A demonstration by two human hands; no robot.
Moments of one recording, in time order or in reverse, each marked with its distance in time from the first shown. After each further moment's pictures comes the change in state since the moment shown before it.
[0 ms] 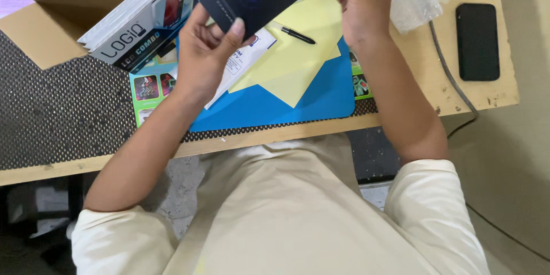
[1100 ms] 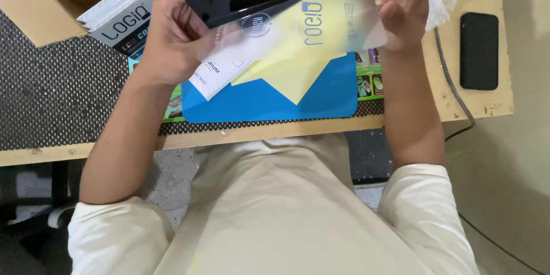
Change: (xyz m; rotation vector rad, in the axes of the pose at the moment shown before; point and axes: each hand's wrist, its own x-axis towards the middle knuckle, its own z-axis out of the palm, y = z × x) left_hand 0.006 0.026 -0.043 0.144 -0.274 0.279; right_hand 0.012 -0.032 -0.019 0.132 -0.866 -0.568
